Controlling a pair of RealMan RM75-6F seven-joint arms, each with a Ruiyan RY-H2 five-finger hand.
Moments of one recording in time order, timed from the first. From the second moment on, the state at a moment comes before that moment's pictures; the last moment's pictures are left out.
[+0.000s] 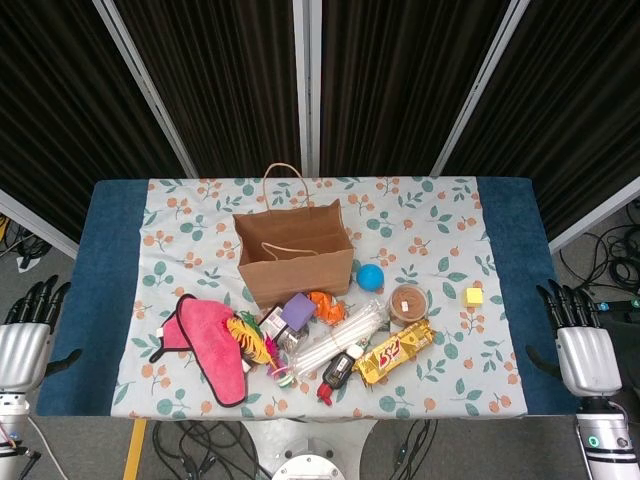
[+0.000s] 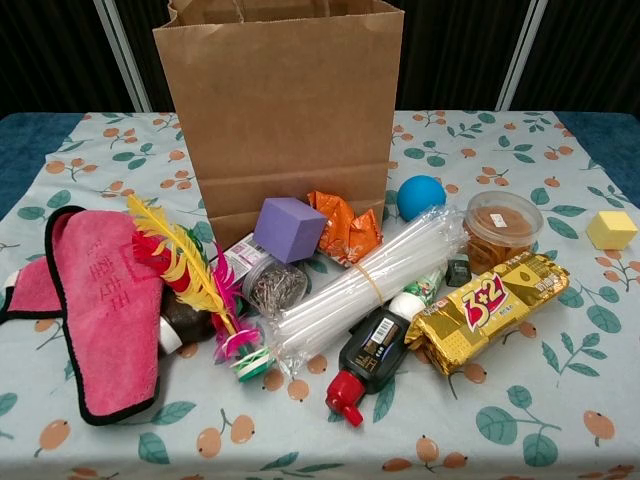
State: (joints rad) left arm -0.08 -1.18 -0.04 -1.53 1.48 1.50 0.13; right arm 0.10 -1.17 0.07 -1.59 -1.51 1.47 -0.10
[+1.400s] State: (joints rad) left arm -0.09 -1.18 -0.01 -1.51 1.54 1.49 0.00; right arm 0.46 -1.38 0.23 -1.43 -0.88 1.06 -0.52
